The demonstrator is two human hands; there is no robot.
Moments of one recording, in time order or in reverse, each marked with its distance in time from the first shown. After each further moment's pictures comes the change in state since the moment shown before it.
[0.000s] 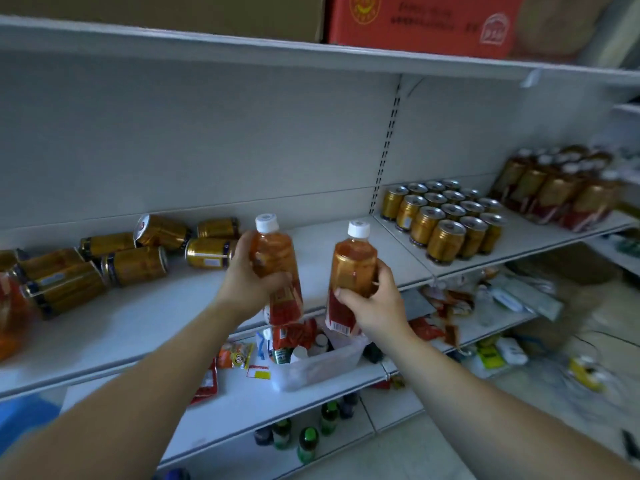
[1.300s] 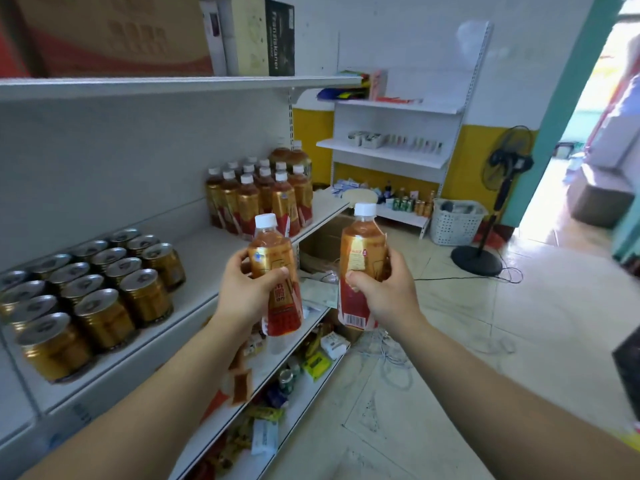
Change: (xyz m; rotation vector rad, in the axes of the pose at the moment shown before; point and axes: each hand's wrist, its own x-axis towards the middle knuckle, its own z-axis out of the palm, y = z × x) left_hand 0.011 0.150 0.624 -0.199 -0.381 0.021; right_hand 0.078 0.102 -0.590 -0.035 0.652 0.091
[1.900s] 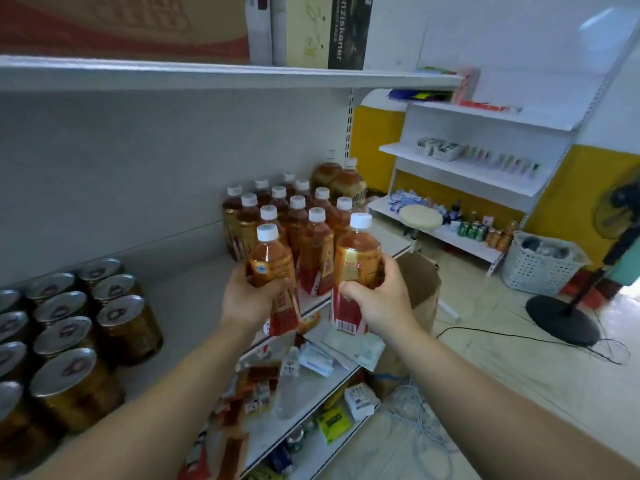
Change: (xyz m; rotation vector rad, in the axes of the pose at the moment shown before) left_hand 0.232 -0.046 0.038 0.122 0.279 -0.125; right_hand 0.251 0.012 0.110 -0.035 -0.319 0.003
